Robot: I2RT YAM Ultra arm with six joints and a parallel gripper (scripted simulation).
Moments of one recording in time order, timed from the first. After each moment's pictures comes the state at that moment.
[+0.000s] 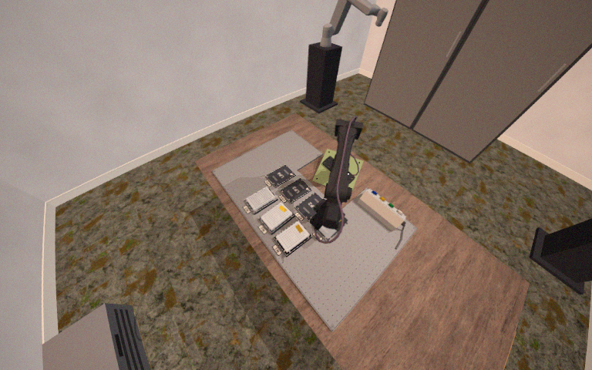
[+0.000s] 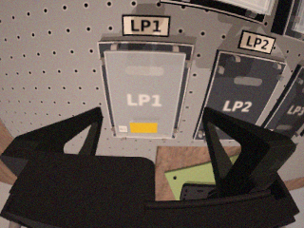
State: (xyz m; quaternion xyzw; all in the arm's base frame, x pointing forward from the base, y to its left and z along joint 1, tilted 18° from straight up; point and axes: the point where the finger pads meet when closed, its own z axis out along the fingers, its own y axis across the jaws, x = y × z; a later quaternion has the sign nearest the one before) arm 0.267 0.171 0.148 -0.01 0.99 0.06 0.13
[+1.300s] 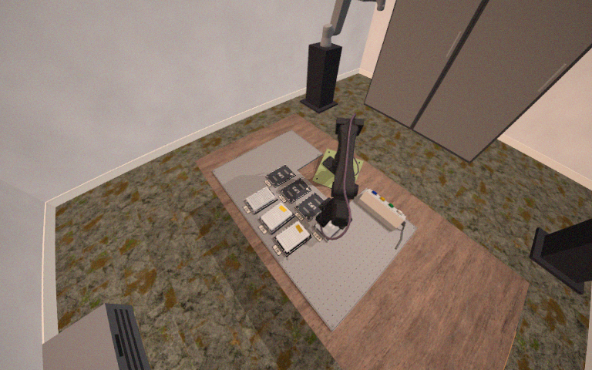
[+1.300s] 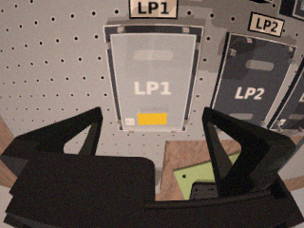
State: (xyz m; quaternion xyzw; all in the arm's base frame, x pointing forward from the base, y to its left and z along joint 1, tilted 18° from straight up) arm 0.248 0.182 0.143 0.00 0.99 0.06 0.14
